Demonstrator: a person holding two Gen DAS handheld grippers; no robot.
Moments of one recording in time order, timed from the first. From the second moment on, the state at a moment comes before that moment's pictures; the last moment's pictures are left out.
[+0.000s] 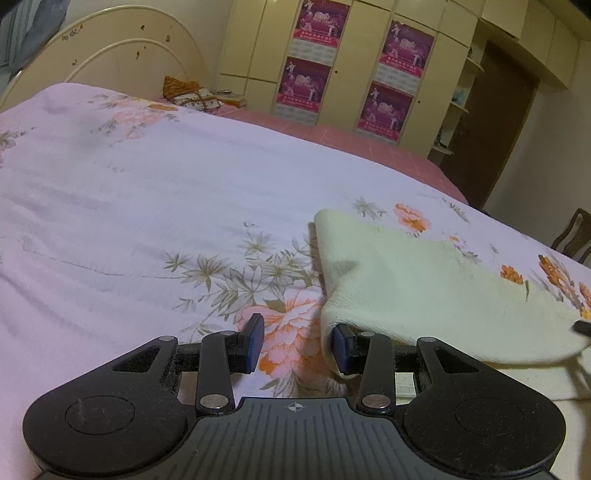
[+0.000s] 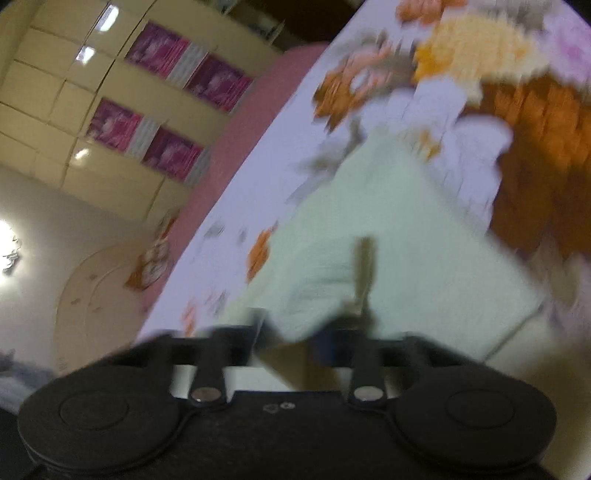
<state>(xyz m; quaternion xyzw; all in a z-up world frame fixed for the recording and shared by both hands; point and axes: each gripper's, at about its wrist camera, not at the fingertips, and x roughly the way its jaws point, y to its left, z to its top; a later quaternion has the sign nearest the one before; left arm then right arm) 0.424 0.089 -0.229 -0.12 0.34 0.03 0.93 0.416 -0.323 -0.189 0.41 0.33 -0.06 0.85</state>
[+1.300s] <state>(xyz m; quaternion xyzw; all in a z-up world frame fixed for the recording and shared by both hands) 0.424 0.089 -0.182 -0.15 0.30 -0.02 0.94 0.394 -0.296 -0.158 0.15 0.34 -0.05 0.93</state>
